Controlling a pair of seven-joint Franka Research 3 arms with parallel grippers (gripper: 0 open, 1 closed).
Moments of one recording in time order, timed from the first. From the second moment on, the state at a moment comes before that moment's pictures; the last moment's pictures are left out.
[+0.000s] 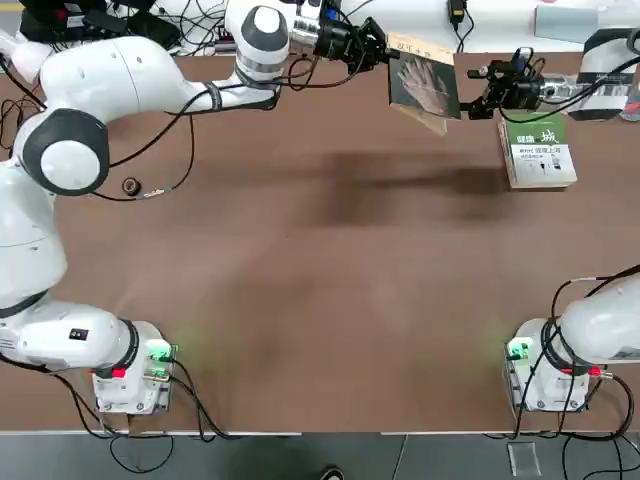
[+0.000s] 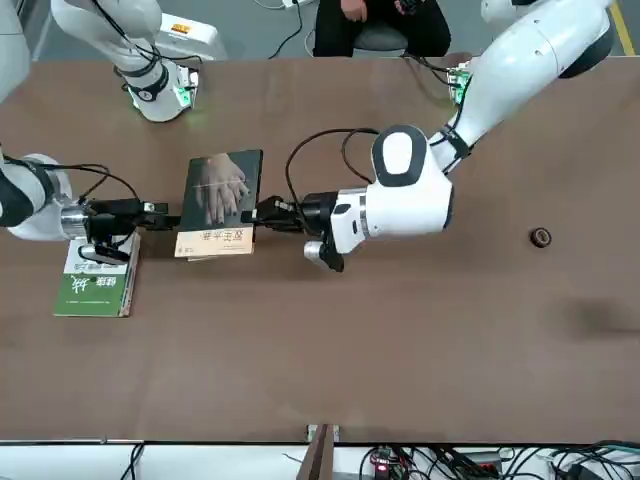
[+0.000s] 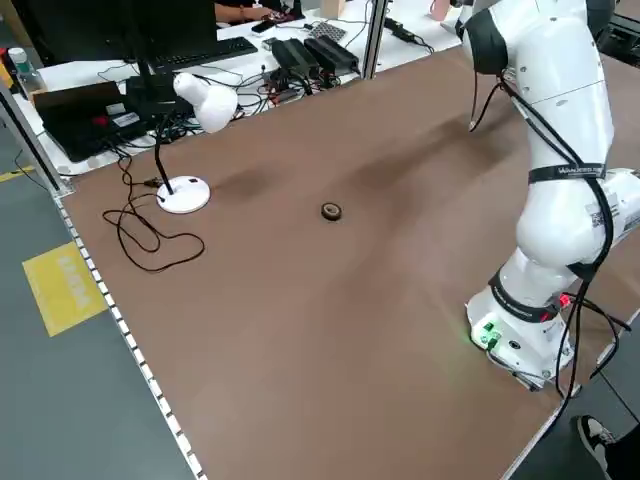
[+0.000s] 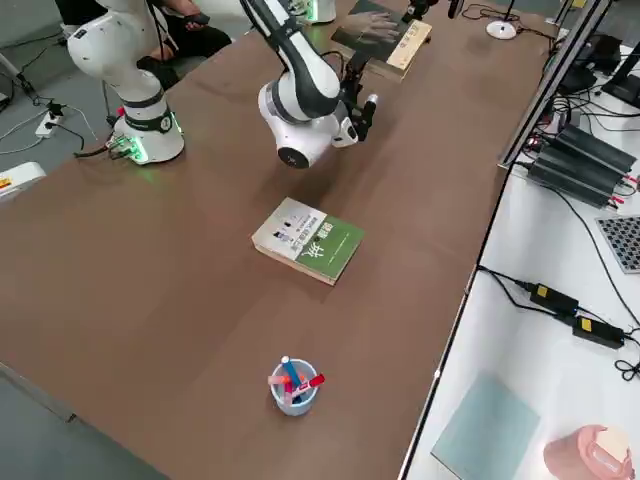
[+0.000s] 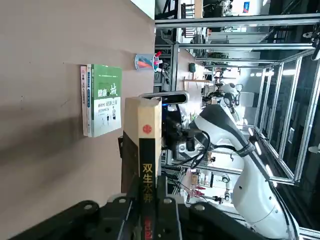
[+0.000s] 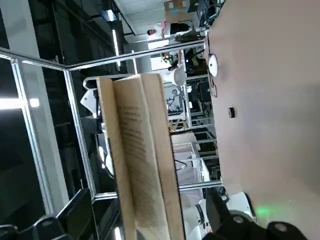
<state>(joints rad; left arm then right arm) -0.14 0.77 -0.81 -1.33 -0.95 2.50 0.07 -0.01 0.32 -0.08 -2.12 1.57 1.45 -0.74</state>
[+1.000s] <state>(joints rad) -0.16 0.78 -0.81 -1.32 -0.95 2.53 0.09 0.02 0.32 -0.01 -2.15 1.71 1.49 -0.74</state>
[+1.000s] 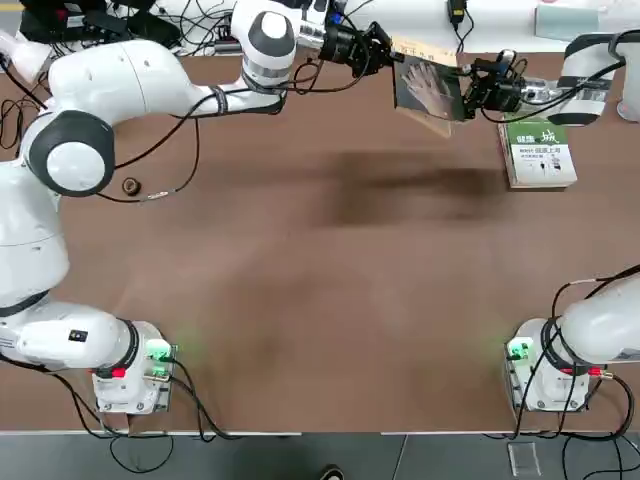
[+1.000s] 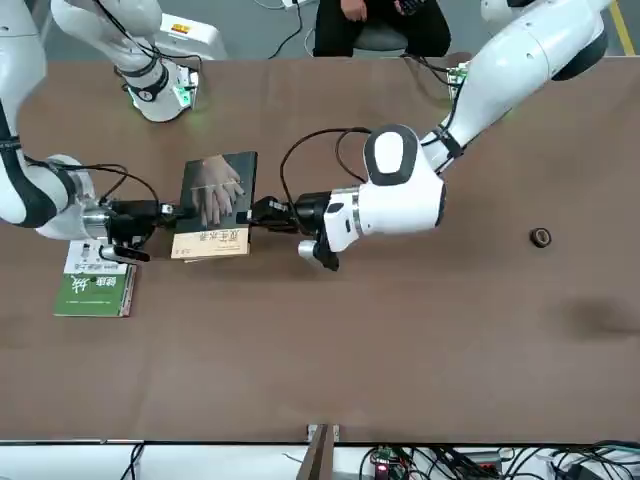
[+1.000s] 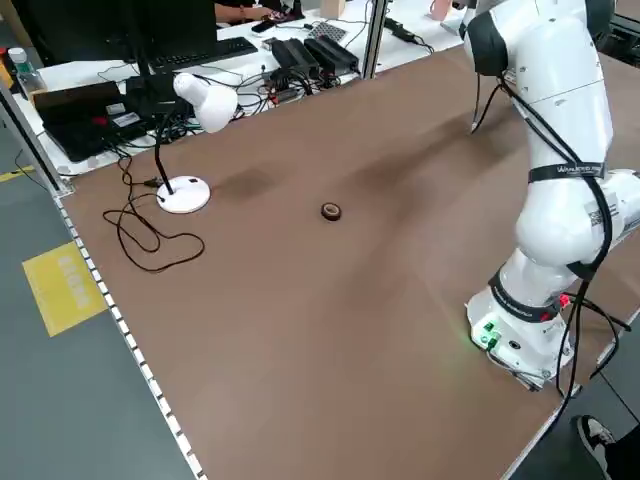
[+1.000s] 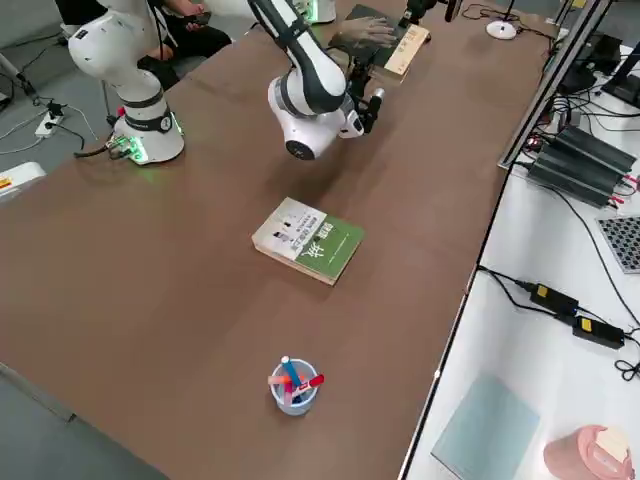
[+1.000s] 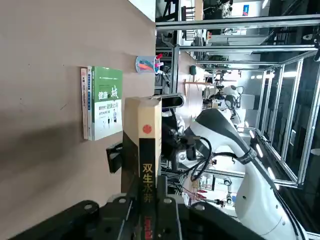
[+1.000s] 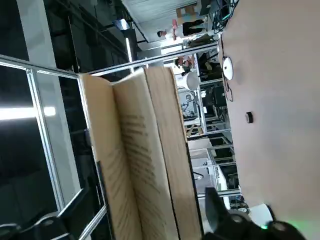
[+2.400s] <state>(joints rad) -0.17 0.79 -0.81 -1.32 -0.95 2.53 0.09 0.01 0.32 -0.01 -2.17 1.72 1.45 -0.72</state>
